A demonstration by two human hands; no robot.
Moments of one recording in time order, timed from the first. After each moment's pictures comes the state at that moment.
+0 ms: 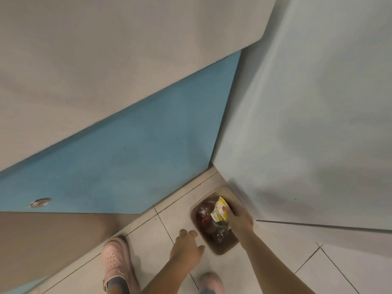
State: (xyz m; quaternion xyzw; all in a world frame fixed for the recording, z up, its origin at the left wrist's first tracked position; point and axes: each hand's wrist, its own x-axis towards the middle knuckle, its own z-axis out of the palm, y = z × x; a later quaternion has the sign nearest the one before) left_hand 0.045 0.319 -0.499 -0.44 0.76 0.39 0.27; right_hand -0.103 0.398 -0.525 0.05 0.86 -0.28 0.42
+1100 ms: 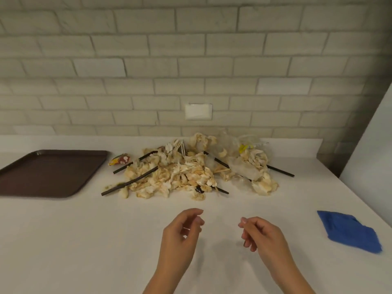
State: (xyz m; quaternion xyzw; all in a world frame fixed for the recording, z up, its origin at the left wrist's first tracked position) left_hand 0.330 0.046 0.030 -0.49 0.60 0.38 -0.51; right_hand 0.138 0.066 0.022 -0.44 0.62 -0.52 0.41
